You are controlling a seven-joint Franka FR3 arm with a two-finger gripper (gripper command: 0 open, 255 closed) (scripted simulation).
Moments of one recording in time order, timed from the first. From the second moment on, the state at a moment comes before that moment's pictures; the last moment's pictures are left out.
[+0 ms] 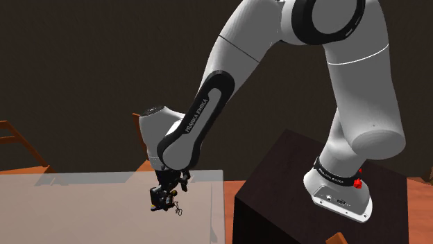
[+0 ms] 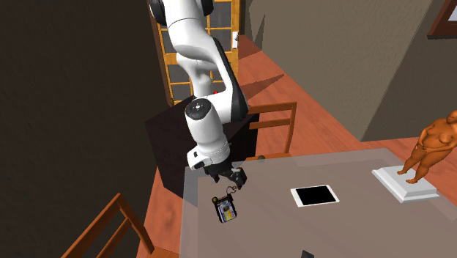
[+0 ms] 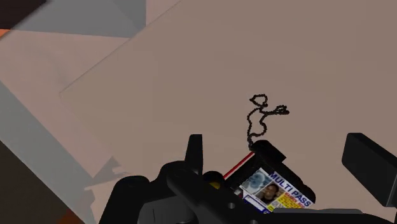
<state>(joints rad) 0.32 0.49 0.42 -2.11 0.08 2.50 0.54</state>
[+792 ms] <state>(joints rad) 0.33 0.55 0.40 -2.10 0.06 2.56 0.54</state>
